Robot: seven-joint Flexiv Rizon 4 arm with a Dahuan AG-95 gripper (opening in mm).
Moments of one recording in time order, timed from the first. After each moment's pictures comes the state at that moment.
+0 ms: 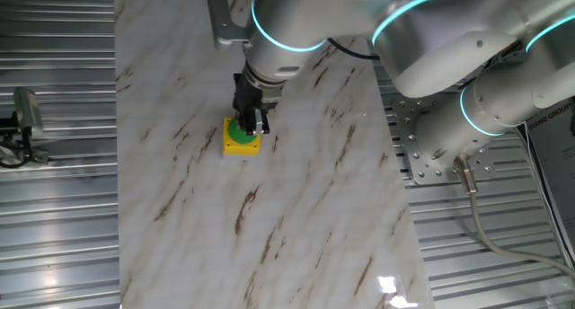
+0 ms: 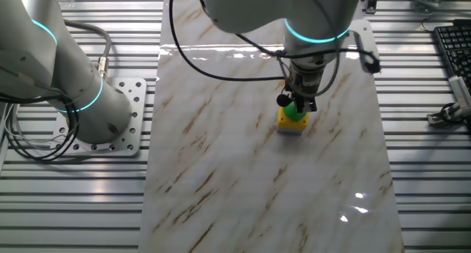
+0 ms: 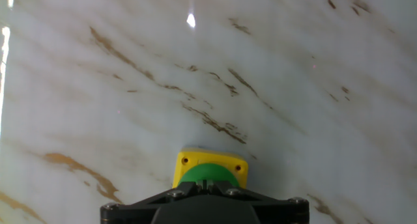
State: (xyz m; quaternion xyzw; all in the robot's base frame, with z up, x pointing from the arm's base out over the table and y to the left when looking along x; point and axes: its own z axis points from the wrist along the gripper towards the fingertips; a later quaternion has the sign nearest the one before) arm 0.506 -0.010 0.113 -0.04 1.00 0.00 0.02
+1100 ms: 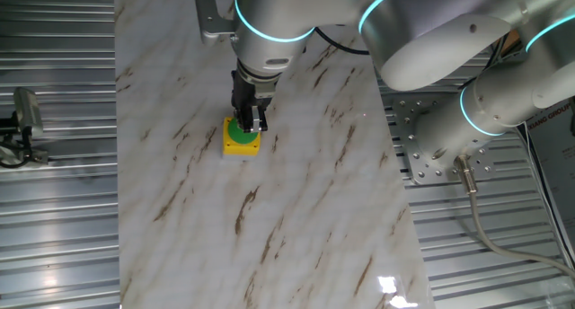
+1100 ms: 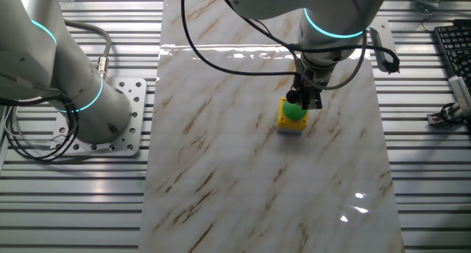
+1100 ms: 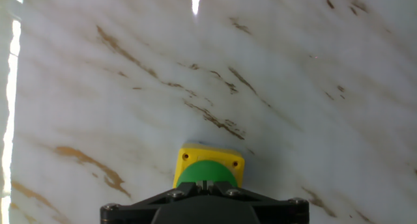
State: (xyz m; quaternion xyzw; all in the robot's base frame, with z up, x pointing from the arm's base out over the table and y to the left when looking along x) arm 0.509 -0.010 0.114 -0.03 1.00 0.01 0.00
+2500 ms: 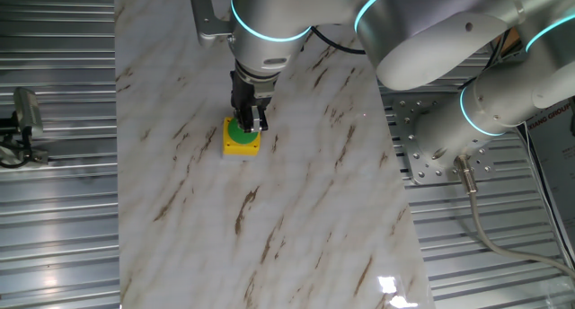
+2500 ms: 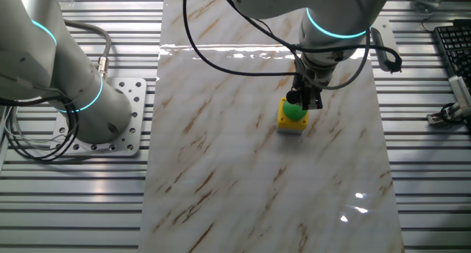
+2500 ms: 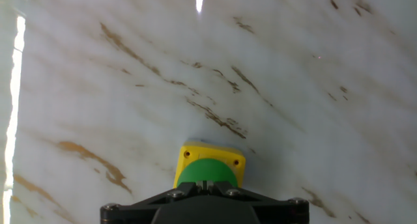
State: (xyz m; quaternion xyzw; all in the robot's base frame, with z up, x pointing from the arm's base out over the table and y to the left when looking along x) arm 0.507 -0.011 0.116 -0.05 1.00 0.01 0.00
